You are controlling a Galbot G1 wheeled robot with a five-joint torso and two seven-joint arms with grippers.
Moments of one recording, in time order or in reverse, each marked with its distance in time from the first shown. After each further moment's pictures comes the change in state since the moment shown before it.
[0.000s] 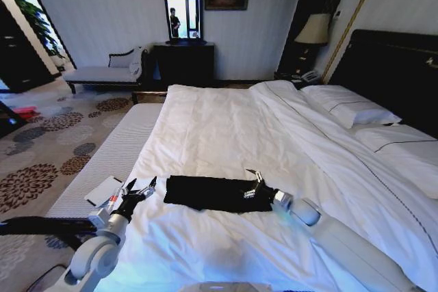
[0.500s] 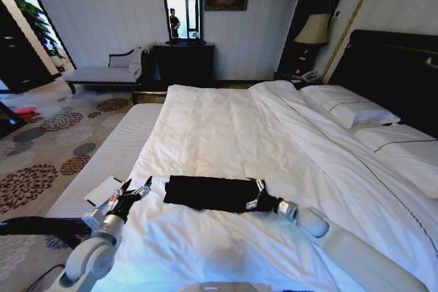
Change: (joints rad) left arm 0.025 -0.022 -0.027 -0.011 -0.003 0.001 0.000; right arm 0.004 -0.062 0.059 0.110 0.062 -0.024 0.010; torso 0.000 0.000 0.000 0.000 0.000
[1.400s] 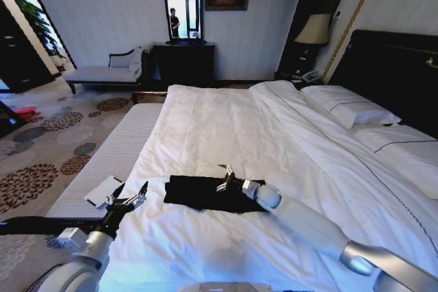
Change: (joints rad) left arm 0.263 -0.040 -0.158 -0.229 0.044 -0.039 0.049; right arm 0.398 0.271 -0.483 -0.265 0.034 -0.035 0.029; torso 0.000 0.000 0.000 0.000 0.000
